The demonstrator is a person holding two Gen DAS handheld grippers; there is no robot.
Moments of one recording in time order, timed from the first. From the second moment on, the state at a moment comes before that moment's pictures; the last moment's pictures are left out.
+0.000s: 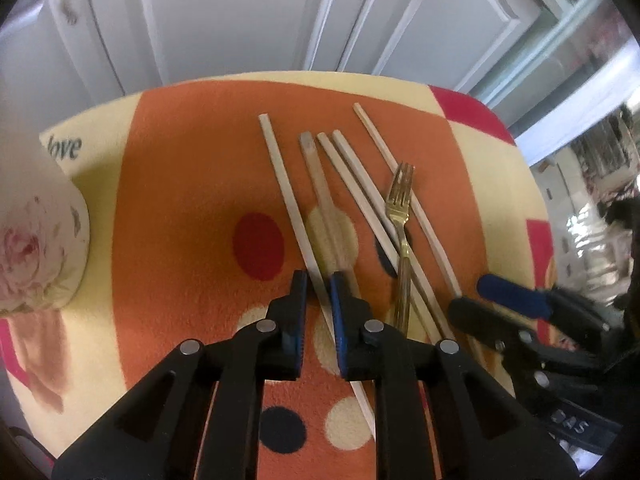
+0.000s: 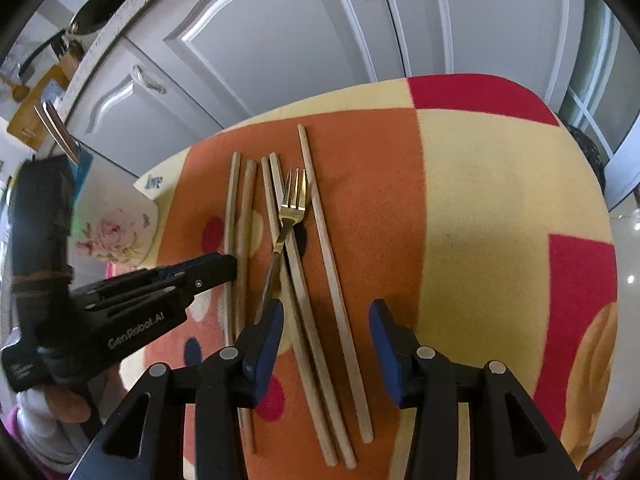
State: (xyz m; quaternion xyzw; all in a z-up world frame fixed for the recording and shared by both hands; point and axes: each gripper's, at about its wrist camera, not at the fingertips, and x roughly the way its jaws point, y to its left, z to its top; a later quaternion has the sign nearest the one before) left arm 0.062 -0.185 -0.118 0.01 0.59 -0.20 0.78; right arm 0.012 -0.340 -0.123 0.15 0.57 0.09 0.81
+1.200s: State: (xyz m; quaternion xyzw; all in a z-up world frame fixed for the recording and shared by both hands) left arm 0.047 -0.158 -0.119 0.11 0.58 -0.19 0.79; right arm 0.039 -0.340 -0.131 0.07 0.58 0.09 0.81
